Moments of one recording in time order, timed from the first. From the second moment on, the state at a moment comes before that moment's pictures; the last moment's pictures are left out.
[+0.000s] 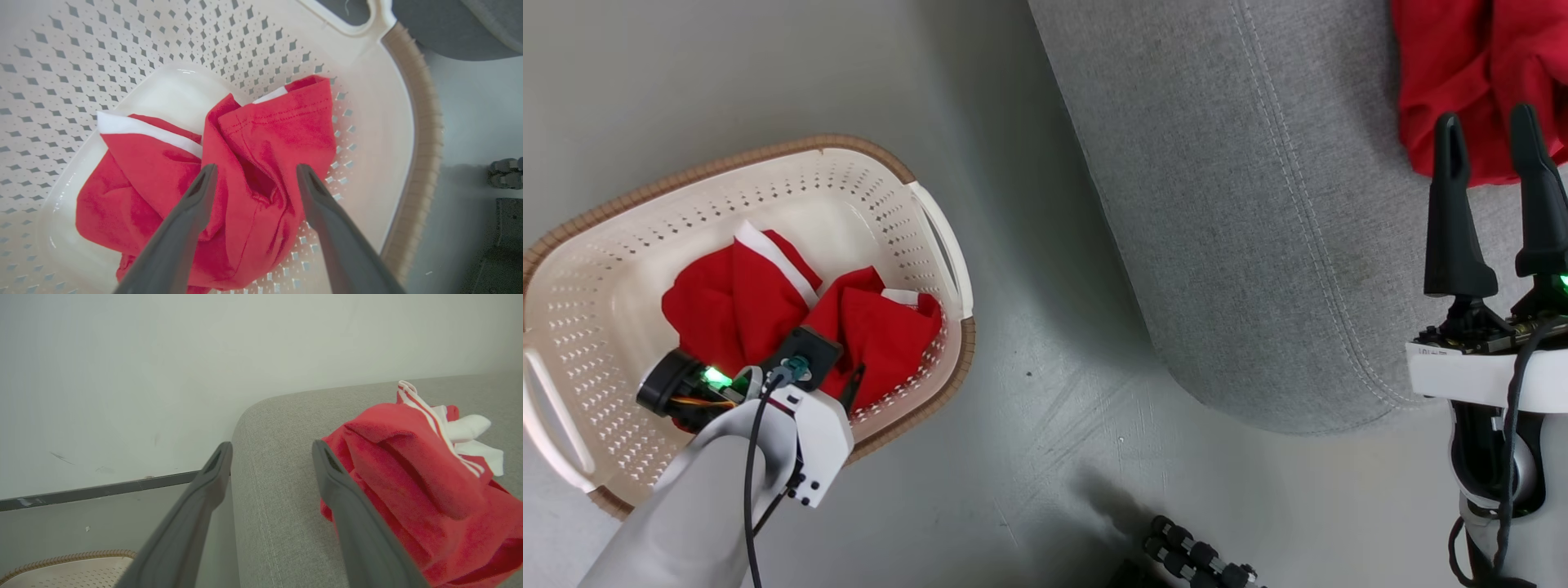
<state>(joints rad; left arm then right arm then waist) -0.61 0.22 -0.55 0.72 -0.17 -0.10 0.02 -0.28 -0.03 -0.09 -0.25 0.26 0.12 -0.26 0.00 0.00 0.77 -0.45</state>
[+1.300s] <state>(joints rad) -0.76 0.22 -0.48 0.90 -0.19 -0.08 0.00 -0.38 -0.03 -0.09 -0.24 0.30 0.12 -0.26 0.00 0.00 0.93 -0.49</state>
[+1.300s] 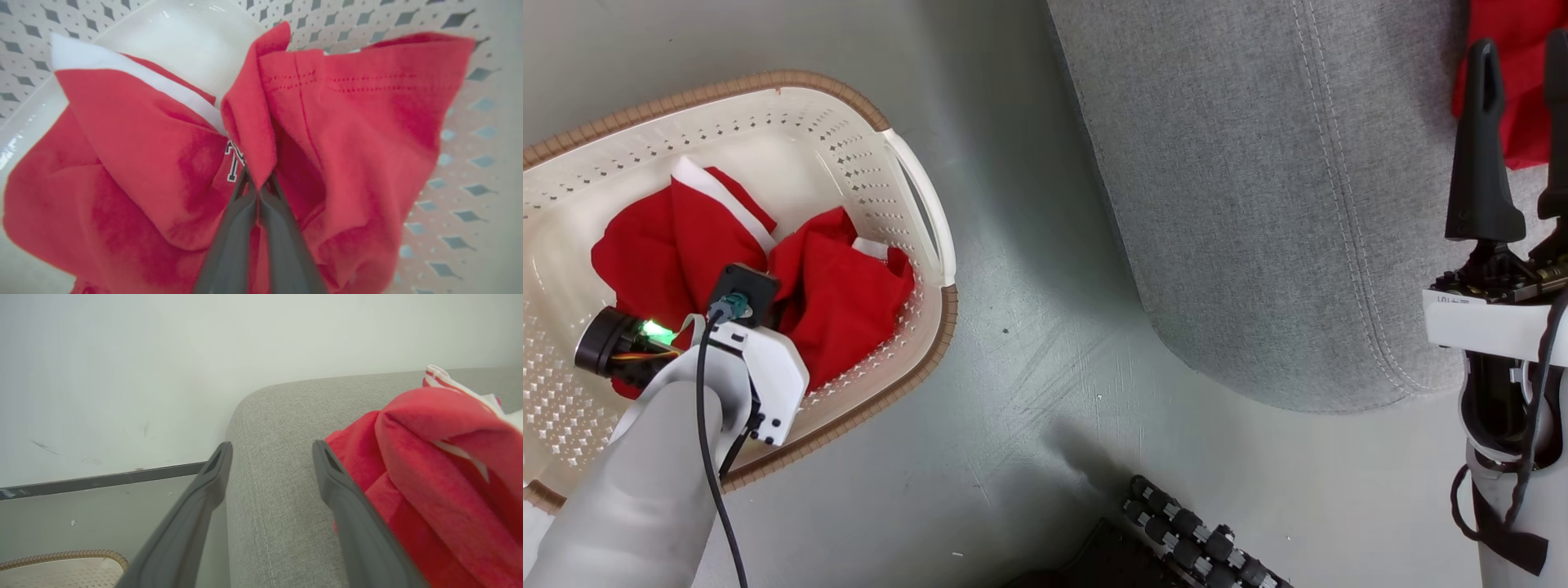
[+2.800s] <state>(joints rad) -0.67 0.23 -0.26 0.41 -0.33 -0.04 -0.25 -0.52 -0.04 -0.08 -0.14 0.18 0.12 -0.26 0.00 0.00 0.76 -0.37</state>
